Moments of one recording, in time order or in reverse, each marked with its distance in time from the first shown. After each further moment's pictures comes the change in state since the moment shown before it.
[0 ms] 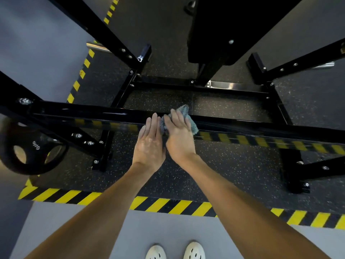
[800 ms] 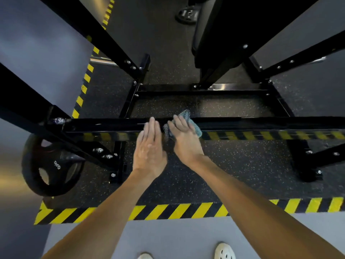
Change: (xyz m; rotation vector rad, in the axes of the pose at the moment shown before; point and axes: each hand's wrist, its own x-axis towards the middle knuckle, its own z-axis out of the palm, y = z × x) left_hand -0.013 -0.107 -0.027 -0.020 -0.010 0.028; right_hand 0.022 -0.075 0.035 -0.087 -0.051 -0.001
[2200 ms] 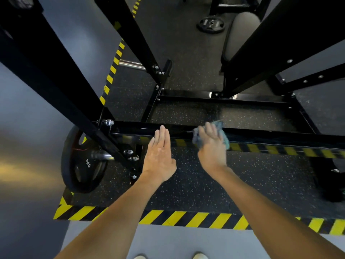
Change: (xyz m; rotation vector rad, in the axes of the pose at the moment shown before) left_hand 0.001 -0.110 -0.009 -0.098 -0.144 -0.007; right_hand 0.024 -0.070 0.027 0.017 0.101 0.221
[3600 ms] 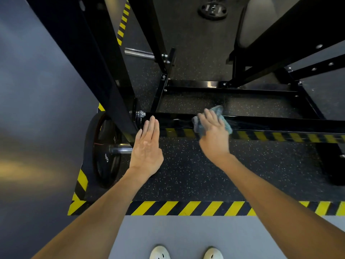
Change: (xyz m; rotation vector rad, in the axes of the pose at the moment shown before) left_hand -0.018 -0.135 -0.010 -0.021 0.141 0.044; right_hand 0.011 -0.089 0.045 -0.011 0.026 -0.032
